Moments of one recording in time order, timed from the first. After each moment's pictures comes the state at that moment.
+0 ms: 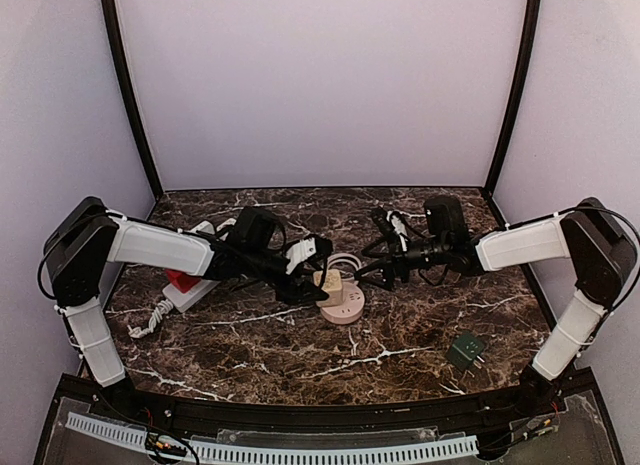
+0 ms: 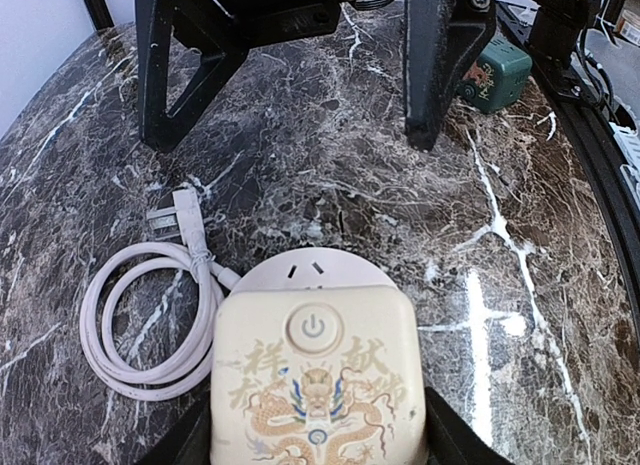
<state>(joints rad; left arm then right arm) -0.75 1.81 1.04 0.09 0.56 0.47 0.56 1.66 0.83 0.31 -0.81 -0.11</state>
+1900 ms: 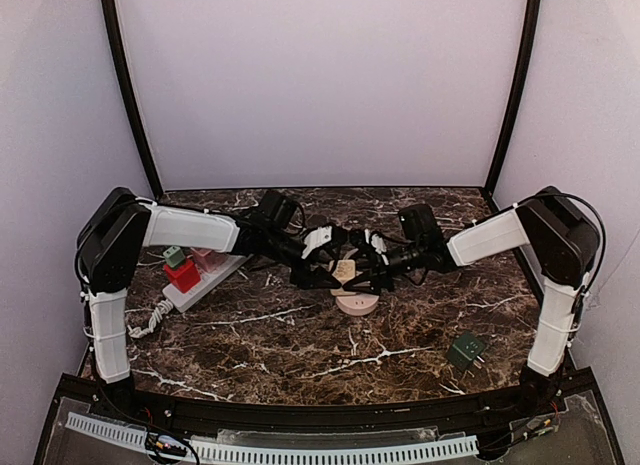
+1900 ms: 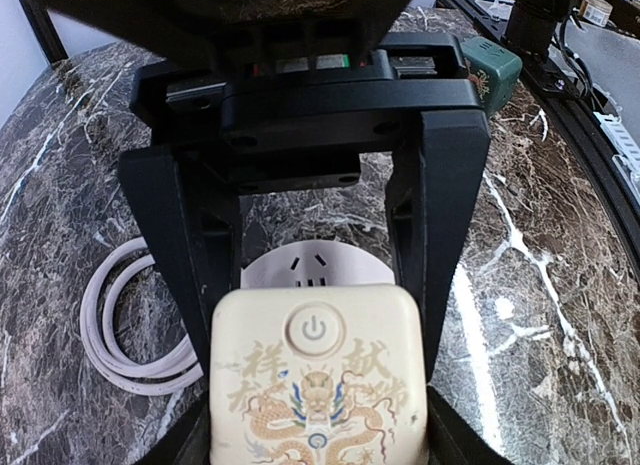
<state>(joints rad) -0.71 2.03 1.35 -0.13 0.69 0.63 0.59 1.90 0.98 0.25 -0.89 -0.53</state>
